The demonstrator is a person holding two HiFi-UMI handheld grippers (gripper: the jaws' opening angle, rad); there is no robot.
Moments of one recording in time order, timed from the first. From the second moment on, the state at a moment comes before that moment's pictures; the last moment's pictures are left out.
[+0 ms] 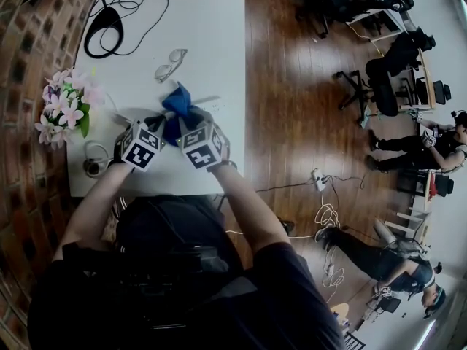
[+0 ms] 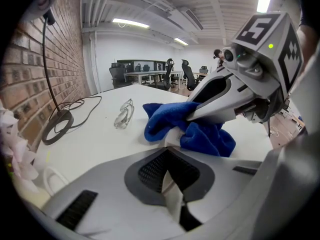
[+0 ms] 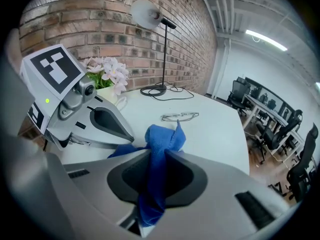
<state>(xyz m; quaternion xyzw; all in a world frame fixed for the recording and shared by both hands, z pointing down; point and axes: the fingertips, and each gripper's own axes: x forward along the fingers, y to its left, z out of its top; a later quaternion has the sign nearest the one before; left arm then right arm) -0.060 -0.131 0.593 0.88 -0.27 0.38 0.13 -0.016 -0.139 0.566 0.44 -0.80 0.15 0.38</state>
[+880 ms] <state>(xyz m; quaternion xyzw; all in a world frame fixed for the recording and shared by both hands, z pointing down) -0.060 -0.129 0.593 0.88 -0.26 0.37 0.13 -0.055 -0.134 0.565 0.38 -0.83 0.14 0.38</state>
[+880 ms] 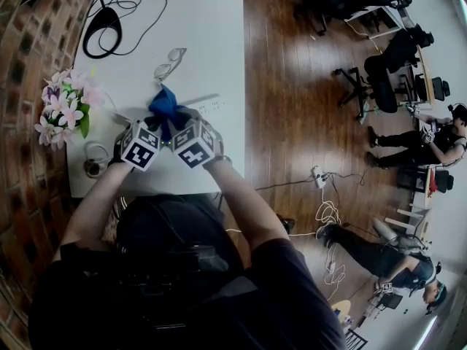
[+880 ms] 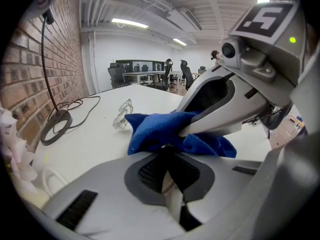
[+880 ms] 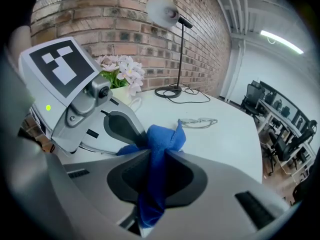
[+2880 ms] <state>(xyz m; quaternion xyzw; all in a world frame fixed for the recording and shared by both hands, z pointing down) -0.062 -0.136 0.602 0.83 -0.31 0.44 0.14 -0.050 -0.131 0.567 0.26 -0.86 0.19 0.39</state>
